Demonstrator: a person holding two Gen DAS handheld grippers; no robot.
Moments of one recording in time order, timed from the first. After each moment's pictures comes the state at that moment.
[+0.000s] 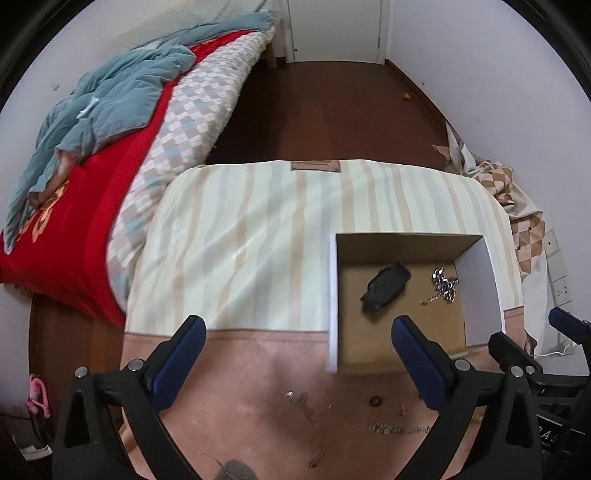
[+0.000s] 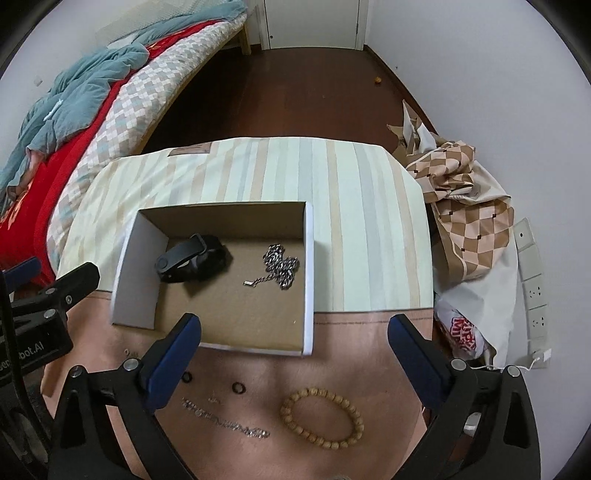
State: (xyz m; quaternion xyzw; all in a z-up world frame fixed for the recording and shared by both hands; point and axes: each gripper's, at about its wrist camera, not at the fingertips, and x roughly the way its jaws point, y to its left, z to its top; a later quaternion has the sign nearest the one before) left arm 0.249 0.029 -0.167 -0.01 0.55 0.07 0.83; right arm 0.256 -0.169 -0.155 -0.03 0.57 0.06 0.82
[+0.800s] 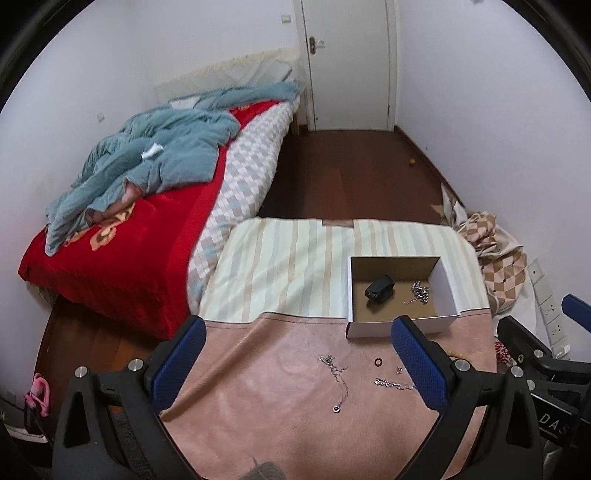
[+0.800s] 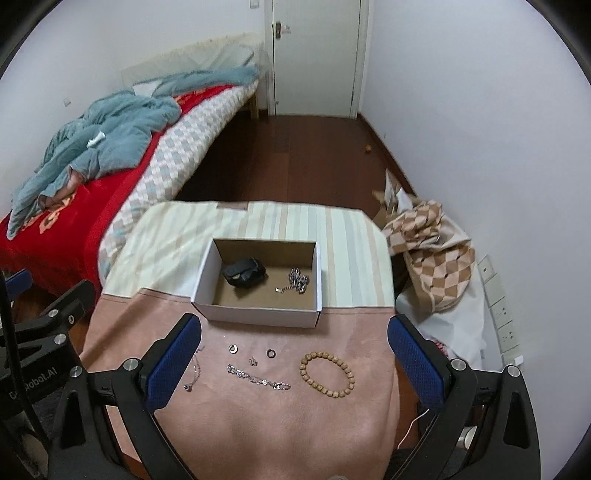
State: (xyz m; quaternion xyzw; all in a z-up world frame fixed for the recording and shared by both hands) left arm 0.112 0.030 -0.051 0.01 0.42 0.11 0.90; right arm 0.120 -0.146 -0.021 -0.05 0.44 0.05 0.89
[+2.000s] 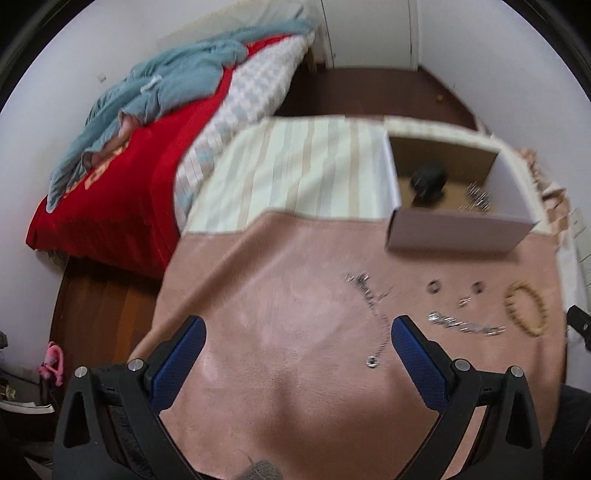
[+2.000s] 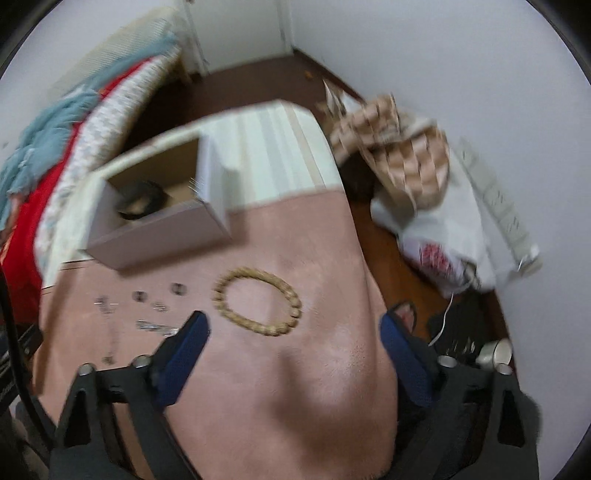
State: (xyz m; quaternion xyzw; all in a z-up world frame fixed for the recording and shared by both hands) left arm 0.123 0.036 -0.205 0.02 0.53 0.16 0.83; right arm 0.124 -0.257 -0.186 0.06 0.56 -0.05 0.83
